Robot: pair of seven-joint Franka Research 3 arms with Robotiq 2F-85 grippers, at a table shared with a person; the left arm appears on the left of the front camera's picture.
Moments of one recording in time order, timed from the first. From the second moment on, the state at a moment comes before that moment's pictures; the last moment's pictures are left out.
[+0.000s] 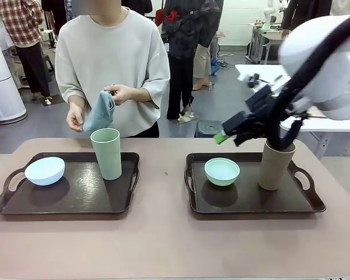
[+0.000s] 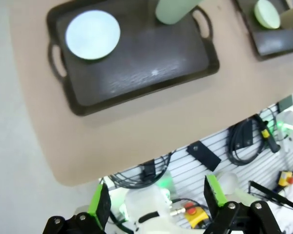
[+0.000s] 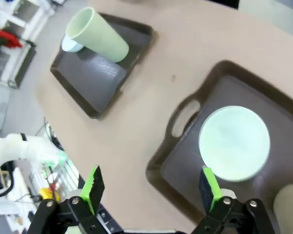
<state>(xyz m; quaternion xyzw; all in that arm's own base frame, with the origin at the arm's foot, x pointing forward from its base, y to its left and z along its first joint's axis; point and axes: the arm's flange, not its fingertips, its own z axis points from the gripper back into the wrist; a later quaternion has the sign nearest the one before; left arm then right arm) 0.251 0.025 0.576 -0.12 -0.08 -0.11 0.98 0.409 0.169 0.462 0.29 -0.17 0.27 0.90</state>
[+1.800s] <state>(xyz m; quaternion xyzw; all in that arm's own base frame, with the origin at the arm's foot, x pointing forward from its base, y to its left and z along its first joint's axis) 0.387 0.002 0.510 -0.03 -0.07 -0.04 1.00 0.562 0.307 0.390 0.32 -0.23 0.59 0.70</state>
